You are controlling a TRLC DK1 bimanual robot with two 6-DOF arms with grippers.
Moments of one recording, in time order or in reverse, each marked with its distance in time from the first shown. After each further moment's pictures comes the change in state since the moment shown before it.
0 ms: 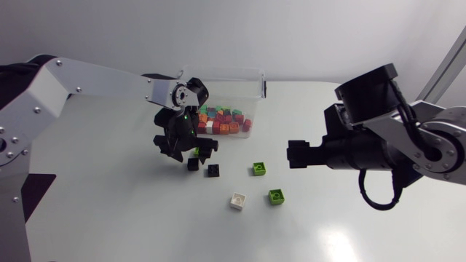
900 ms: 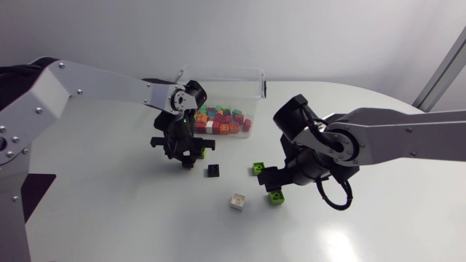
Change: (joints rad) left arm 0.012 -0.010 -0.039 0.067 -0.070 -0.073; right arm 0.109 0.349 0.110 -0.093 0.024 0.008
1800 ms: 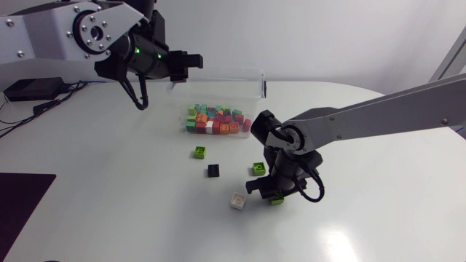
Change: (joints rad) left arm -0.001 -0.486 -0.073 0.380 -0.113 0.121; right arm 0.001 0.302 0.177 -0.146 -0.089 0.000
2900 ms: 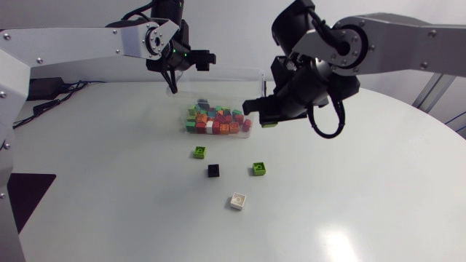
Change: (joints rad) left arm 0.085 0.451 0.402 0.103 0.066 0.105; right arm -0.042 -0.230 0.312 -0.022 0.031 -0.076
